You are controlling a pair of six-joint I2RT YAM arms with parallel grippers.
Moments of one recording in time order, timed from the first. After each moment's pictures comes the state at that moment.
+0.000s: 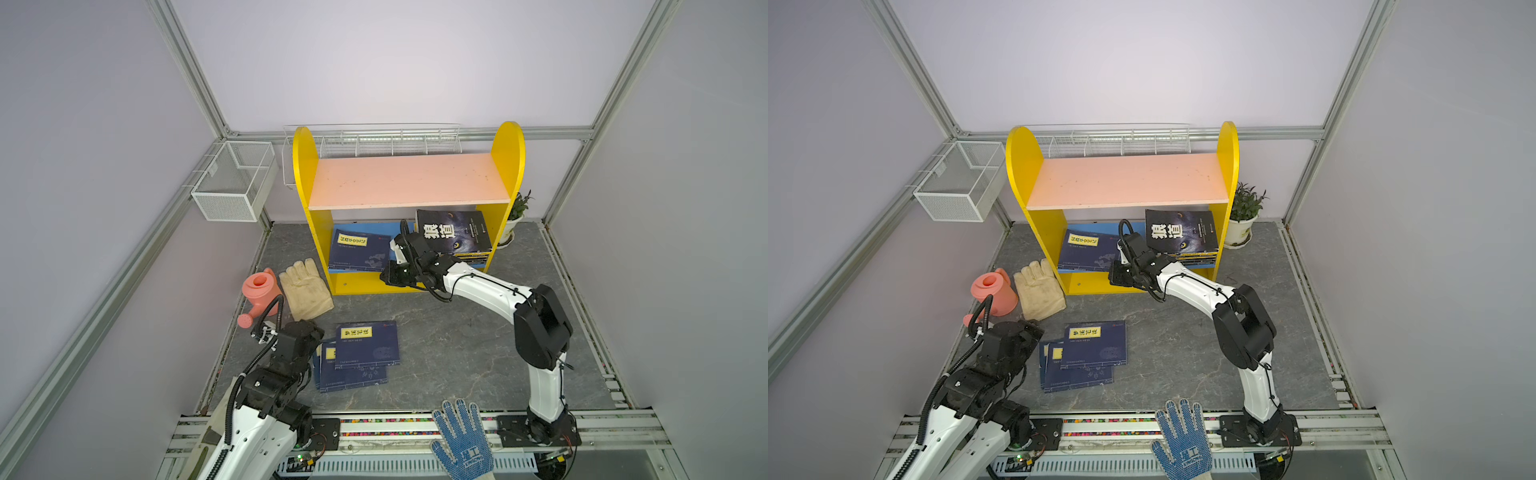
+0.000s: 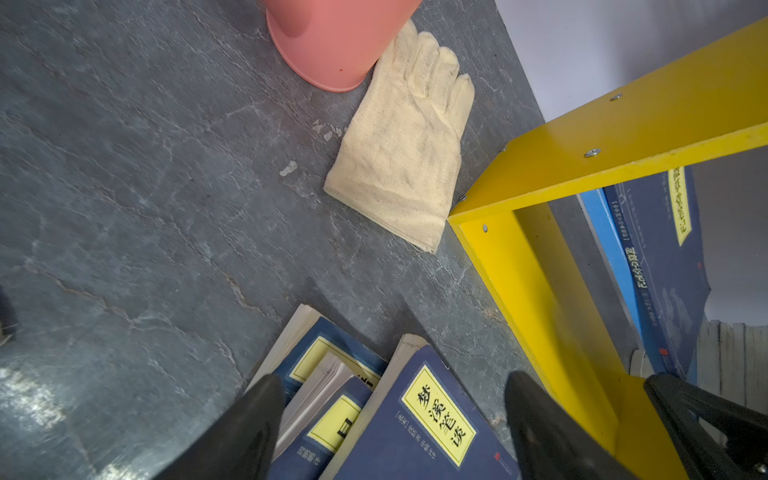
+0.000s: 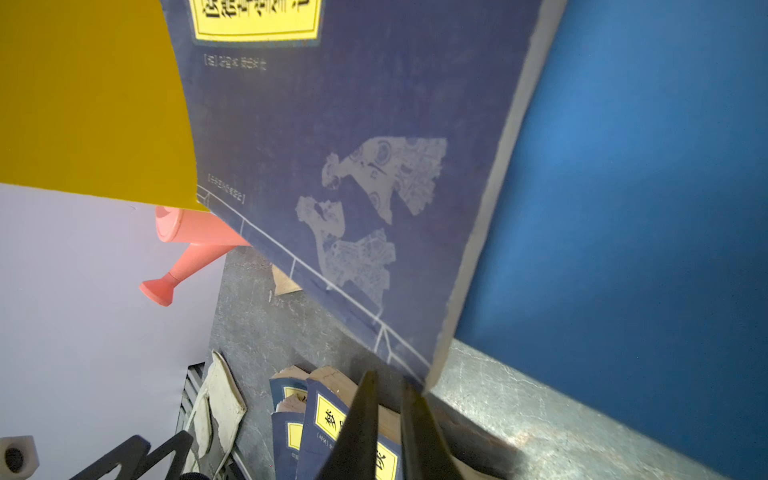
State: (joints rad) left arm -0.38 0.50 0.52 -0.78 -0.36 -1.23; right arm 0.76 2.00 1.63 -0.38 -0.24 0.71
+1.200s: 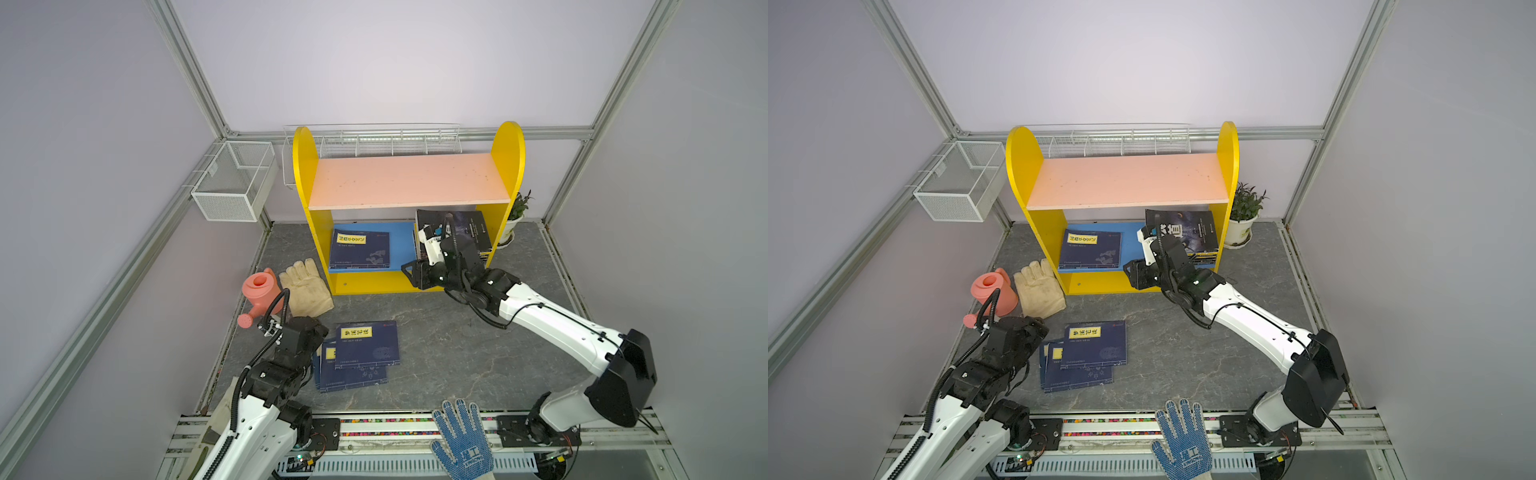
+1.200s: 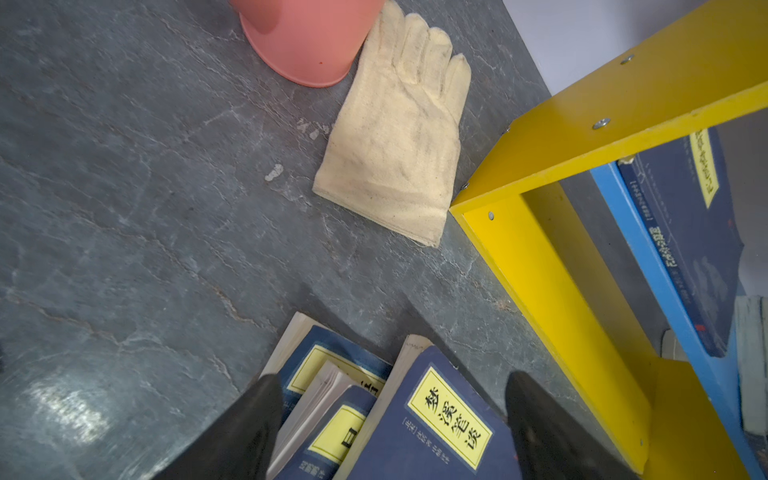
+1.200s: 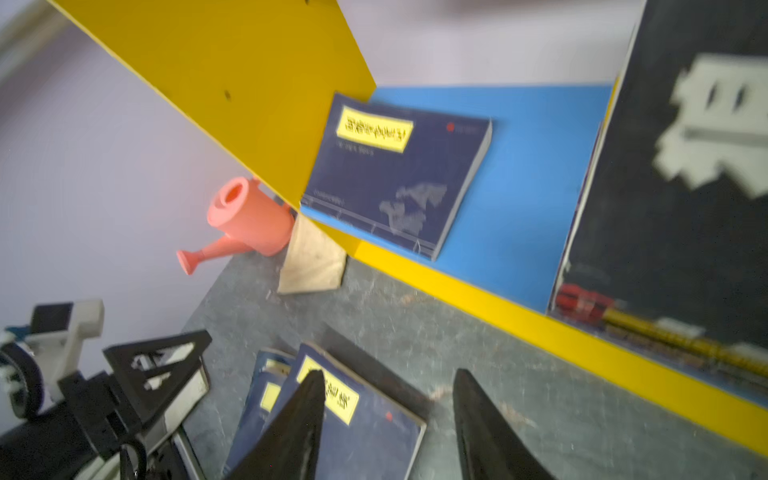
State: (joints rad) left arm -0.38 0.59 0.52 -0.72 -0.34 -1.12; right arm 0.79 1.50 1.26 -0.32 -0.06 0.39
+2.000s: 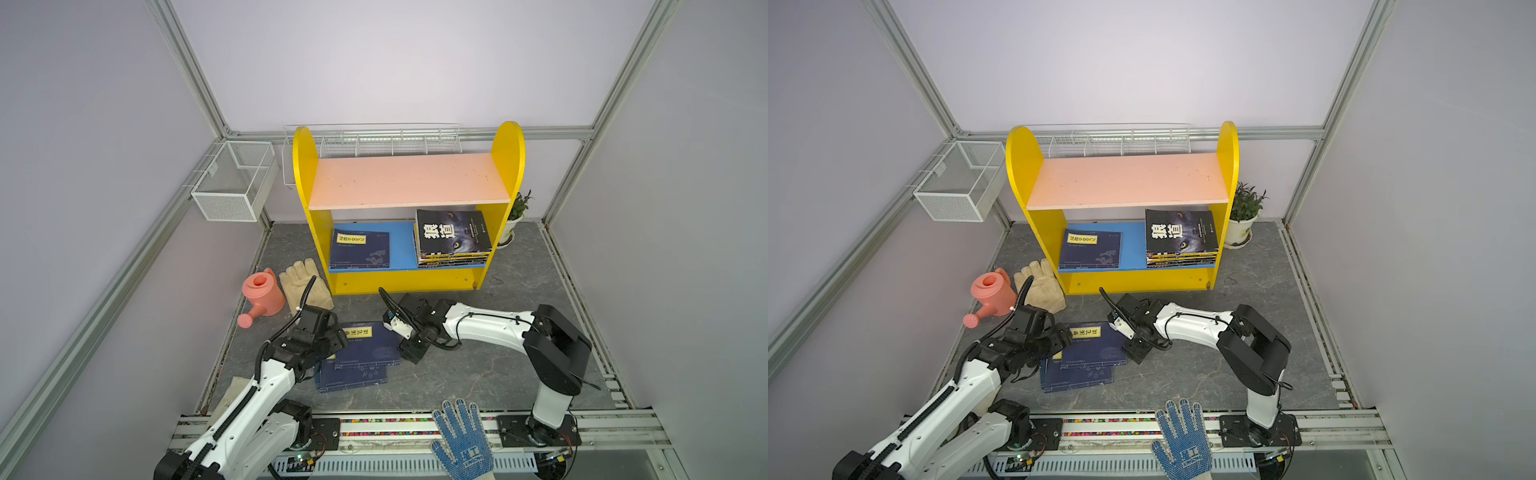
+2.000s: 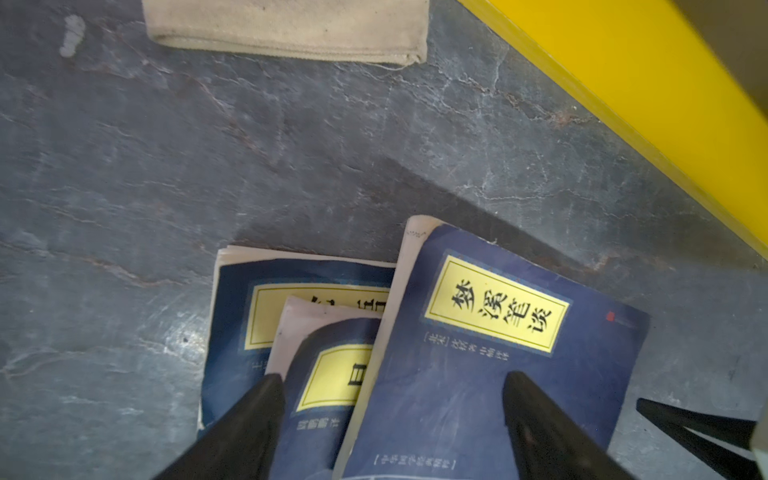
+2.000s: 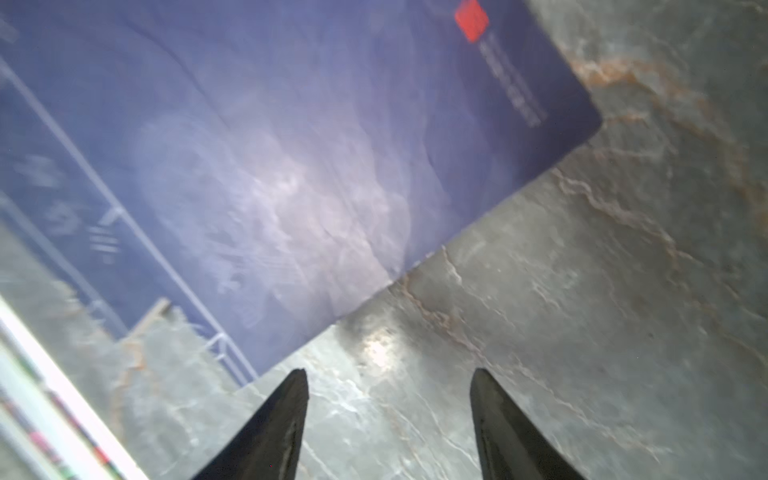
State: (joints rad) left arm -0.38 0.87 0.53 -0.68 -0.02 -0.80; right arm 0.97 1.82 1.19 -0.66 -0.15 0.00
